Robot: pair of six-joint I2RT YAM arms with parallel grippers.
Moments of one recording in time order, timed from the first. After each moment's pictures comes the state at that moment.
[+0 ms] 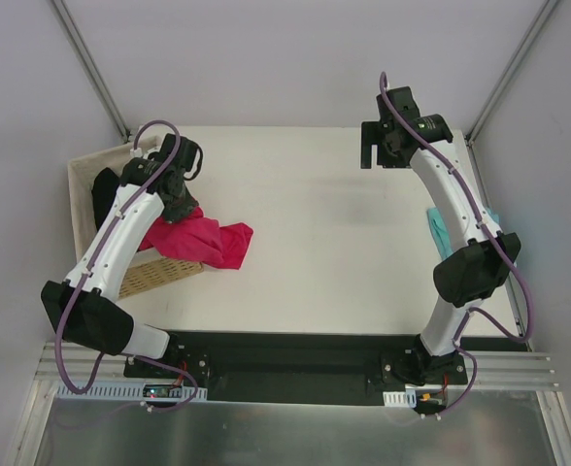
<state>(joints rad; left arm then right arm) -0.27 1.41 1.46 -1.23 -0.37 -0.78 0.34 1.80 1.98 -1.10 0.35 0.23</state>
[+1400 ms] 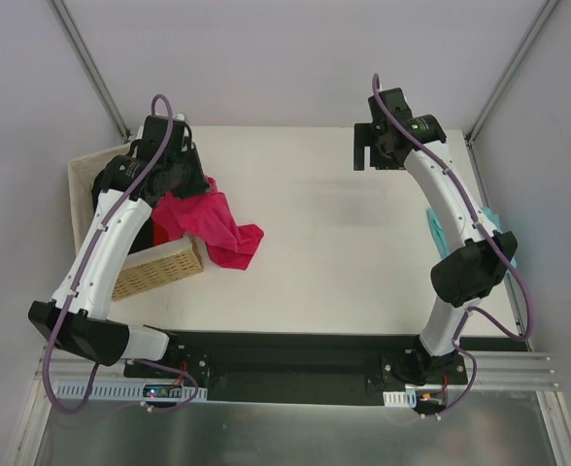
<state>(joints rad) -0.28 1.34 1.60 -1.05 -0.01 -0.52 0.38 1.81 1.98 -1.11 0.35 0.26</state>
